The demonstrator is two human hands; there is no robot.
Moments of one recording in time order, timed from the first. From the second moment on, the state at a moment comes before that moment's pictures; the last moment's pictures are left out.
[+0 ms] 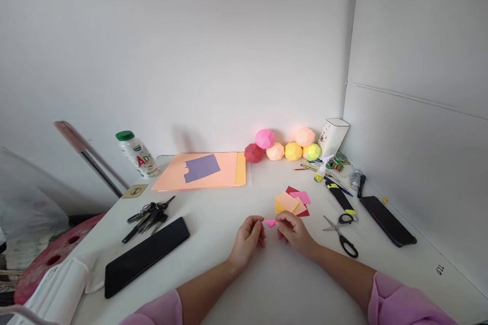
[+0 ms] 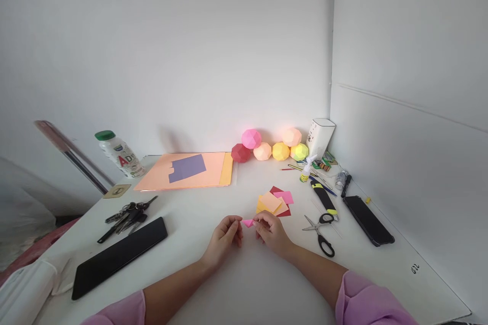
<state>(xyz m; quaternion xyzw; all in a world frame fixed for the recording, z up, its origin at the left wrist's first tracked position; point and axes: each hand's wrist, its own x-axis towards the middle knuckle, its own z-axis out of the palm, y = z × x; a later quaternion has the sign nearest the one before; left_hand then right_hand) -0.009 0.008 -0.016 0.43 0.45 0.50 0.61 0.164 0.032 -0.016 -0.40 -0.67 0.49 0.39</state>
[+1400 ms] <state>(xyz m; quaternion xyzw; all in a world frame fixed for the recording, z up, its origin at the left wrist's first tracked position) -0.010 0.004 -0.015 0.53 0.47 0.39 0.59 0.241 0.112 -0.005 -0.51 -0.83 0.12 0.18</state>
